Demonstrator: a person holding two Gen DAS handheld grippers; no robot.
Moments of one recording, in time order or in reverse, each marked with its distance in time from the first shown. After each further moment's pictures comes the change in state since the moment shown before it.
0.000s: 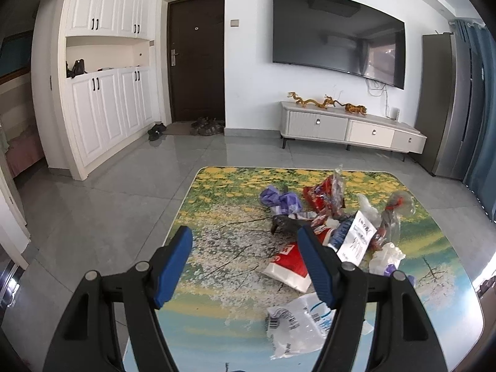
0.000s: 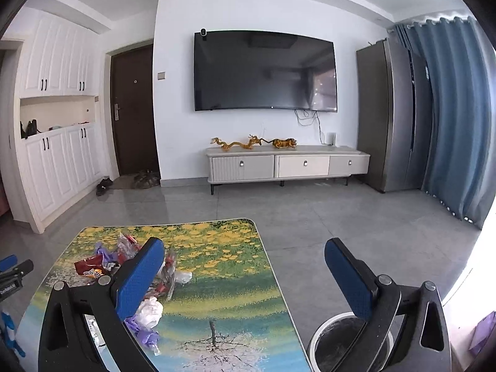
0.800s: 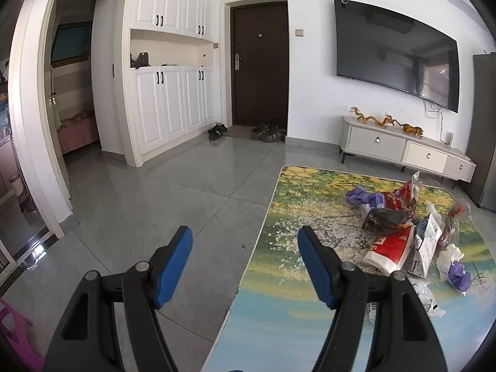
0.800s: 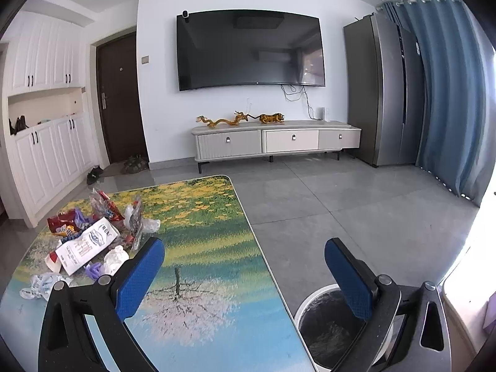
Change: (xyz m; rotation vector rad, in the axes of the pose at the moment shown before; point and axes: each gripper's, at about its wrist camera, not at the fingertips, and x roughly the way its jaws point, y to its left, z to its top) left arm -0.018 0.080 -0.039 -0.138 -0.063 0.240; right arm 0.019 -0.043 -0.088 -0.055 0.020 -0.063
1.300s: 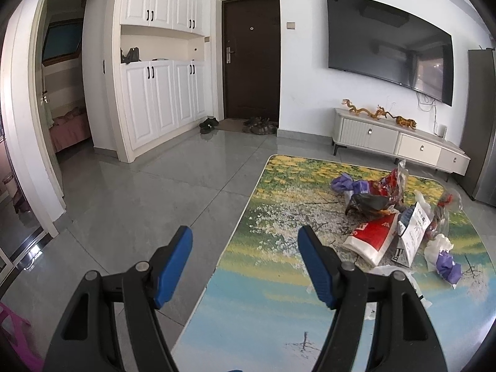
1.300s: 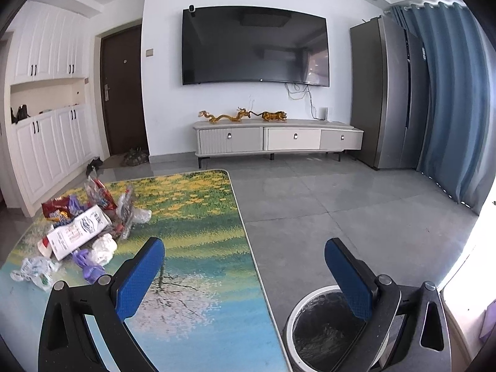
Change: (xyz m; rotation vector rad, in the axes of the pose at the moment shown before) left arm 0.002 -0.014 -0.010 0.024 0.046 -0.025; right arm 0.004 -0.002 -0.005 0.007 -0.011 0.014
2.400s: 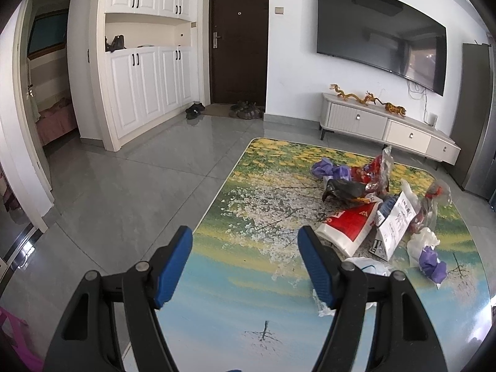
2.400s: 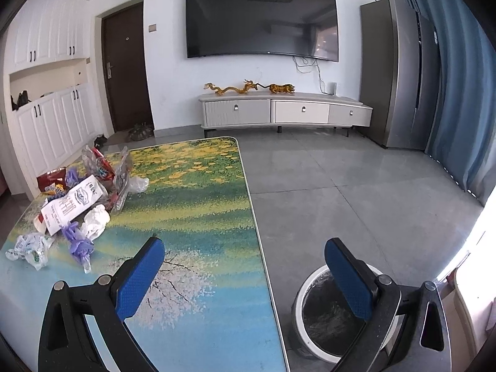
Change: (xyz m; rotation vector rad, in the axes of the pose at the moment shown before) left arm 0.008 -0.032 0.004 0.013 0.084 -0.059; right arm 0.028 -0.007 -0.013 0.024 0.132 0.047
